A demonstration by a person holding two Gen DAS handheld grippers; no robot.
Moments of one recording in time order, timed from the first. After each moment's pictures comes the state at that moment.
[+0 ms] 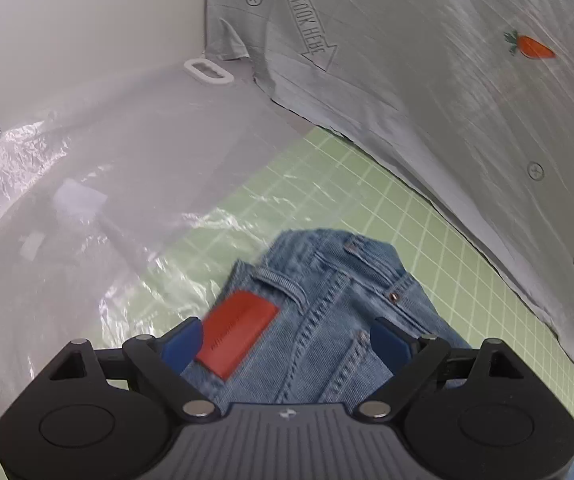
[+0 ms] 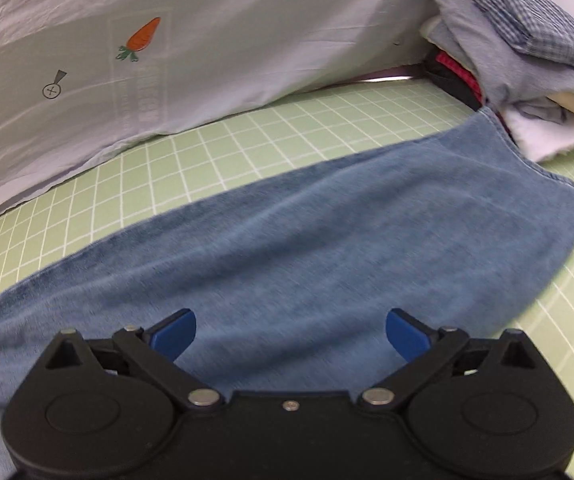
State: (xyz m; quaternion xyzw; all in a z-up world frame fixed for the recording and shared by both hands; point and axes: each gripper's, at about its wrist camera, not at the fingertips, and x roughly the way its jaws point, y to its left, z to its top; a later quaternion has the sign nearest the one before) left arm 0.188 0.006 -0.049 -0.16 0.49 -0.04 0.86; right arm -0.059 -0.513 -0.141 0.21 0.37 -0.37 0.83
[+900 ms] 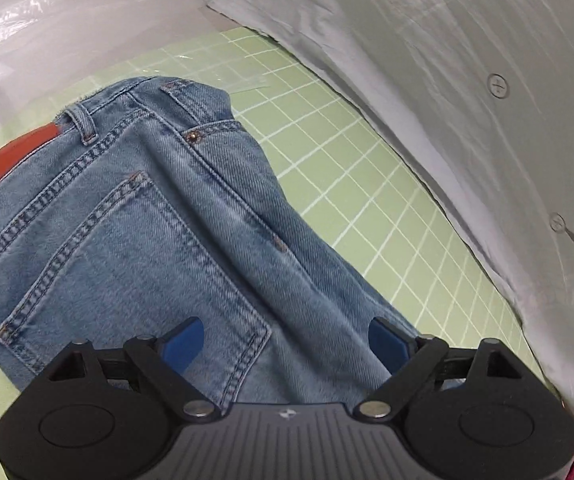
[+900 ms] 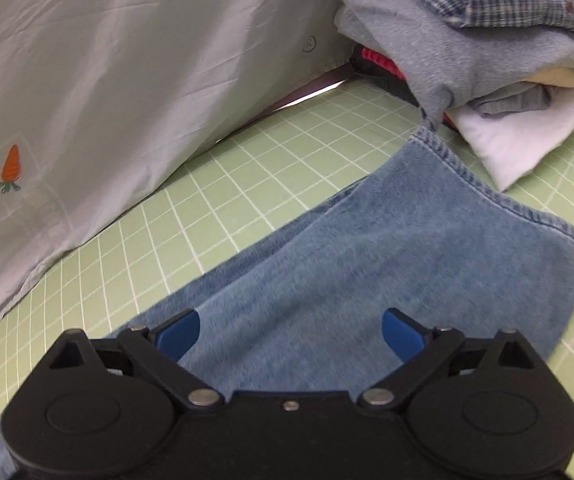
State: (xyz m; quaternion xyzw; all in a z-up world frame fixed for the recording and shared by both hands) left arm 0.201 -0.162 -0.091 -0.23 0.53 0.02 0.82; right arm -0.051 -0.710 -0.138 0.30 0.35 -0.37 0.81
